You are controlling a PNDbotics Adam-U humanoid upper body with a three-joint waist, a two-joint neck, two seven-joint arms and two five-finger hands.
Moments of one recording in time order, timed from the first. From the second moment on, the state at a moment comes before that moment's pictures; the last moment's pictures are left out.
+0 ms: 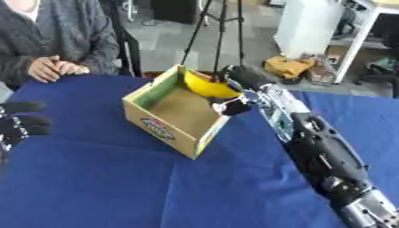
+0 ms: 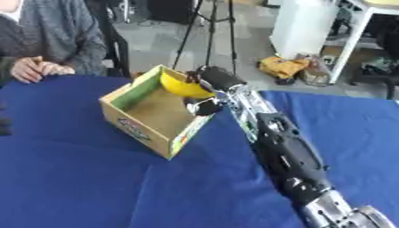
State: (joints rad) left arm -0.39 0.32 -0.15 -1.85 0.16 0.10 -0.05; right arm -0.92 -0.30 0.09 -0.95 1.12 -0.24 0.16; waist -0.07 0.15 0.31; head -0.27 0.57
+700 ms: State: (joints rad) left arm -0.41 0.31 -0.16 -1.85 0.17 0.11 -0.06; right arm -0.91 -0.21 0.10 -0.88 1.18 -0.27 0.17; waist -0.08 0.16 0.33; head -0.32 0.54
